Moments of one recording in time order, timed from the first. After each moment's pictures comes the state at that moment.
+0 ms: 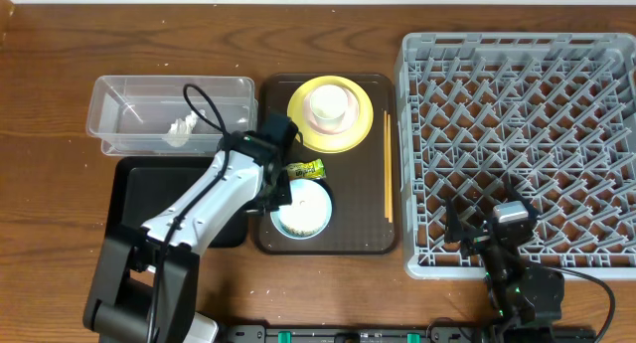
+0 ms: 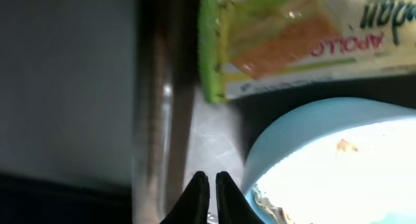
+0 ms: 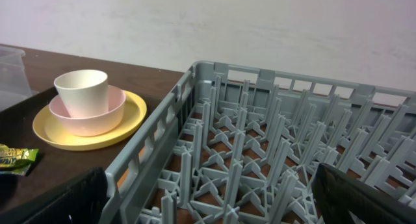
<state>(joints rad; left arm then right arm) -0.40 1.65 1.02 -0.94 -0.04 -0.56 0.08 0.02 0.01 -0.06 -0.13 -0.06</state>
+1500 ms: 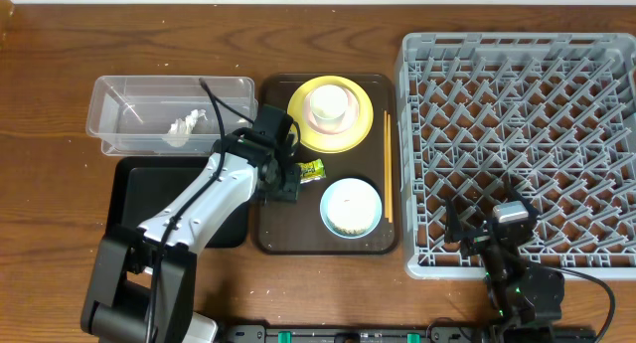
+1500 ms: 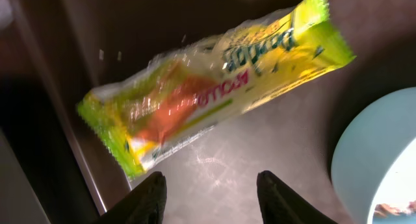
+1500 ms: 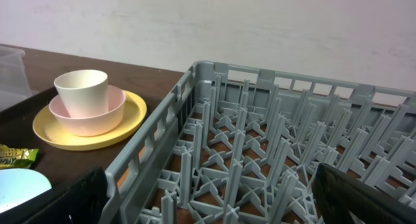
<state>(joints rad) -0.37 1.64 1.00 -0.73 0.11 -0.21 0.08 0.02 0.01 -0.06 -0.13 -0.06</state>
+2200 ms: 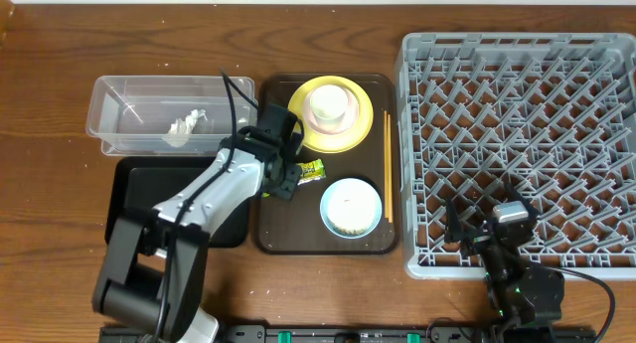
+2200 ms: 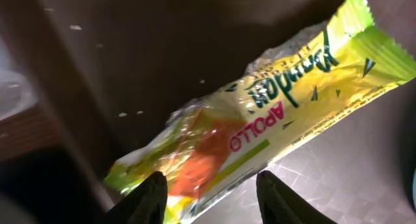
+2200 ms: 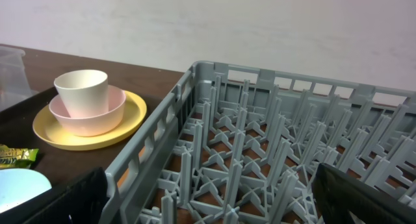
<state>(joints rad) -0.37 1.72 1.00 -0.64 0.02 0.00 0.08 0.02 0.01 -0.06 -0.13 -0.06</state>
